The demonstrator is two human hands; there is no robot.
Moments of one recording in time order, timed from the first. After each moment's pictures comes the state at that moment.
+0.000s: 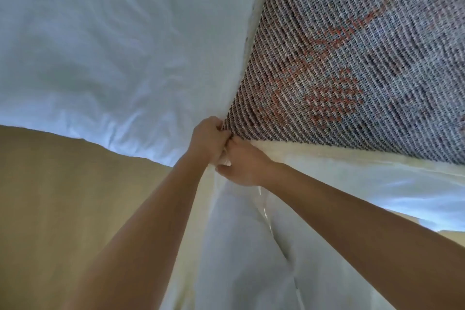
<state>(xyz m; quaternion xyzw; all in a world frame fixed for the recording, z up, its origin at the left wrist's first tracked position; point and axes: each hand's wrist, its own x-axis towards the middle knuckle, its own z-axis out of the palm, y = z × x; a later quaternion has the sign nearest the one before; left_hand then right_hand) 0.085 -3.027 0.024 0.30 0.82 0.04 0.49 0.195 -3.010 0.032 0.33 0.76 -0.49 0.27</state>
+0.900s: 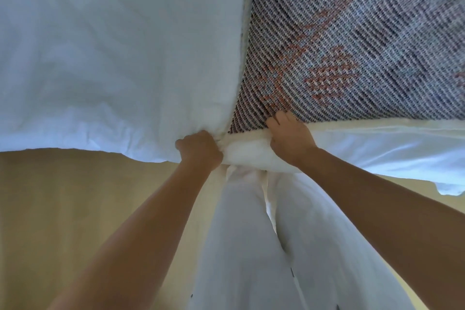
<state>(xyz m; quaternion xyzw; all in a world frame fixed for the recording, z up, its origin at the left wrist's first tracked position) 0.066 -3.067 0.047 0.48 0.76 -0.31 0.32 0.251 -3.006 0.031 0.44 0.84 -0.25 0.18</state>
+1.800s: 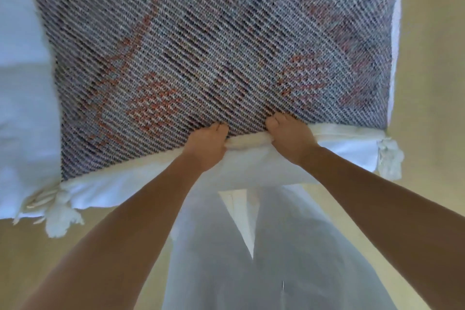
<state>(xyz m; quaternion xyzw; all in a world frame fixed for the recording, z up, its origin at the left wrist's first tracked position) 0.385 -2.923 0.019 0.74 0.57 -0.22 0.29 0.581 -2.894 0.017 0.47 0.81 -0.25 0.24</state>
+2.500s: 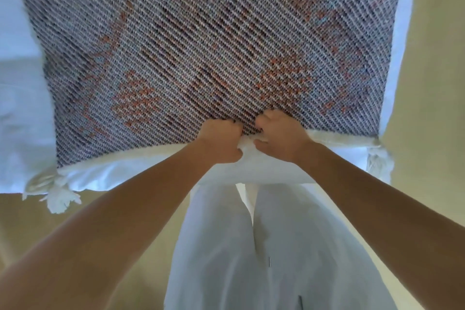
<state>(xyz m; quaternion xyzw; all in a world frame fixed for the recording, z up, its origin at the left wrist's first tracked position) 0.462 -2.887 0.030 0.75 0.50 -0.31 0.29 0.622 -2.869 0.017 0.43 0.81 -0.38 0.14</state>
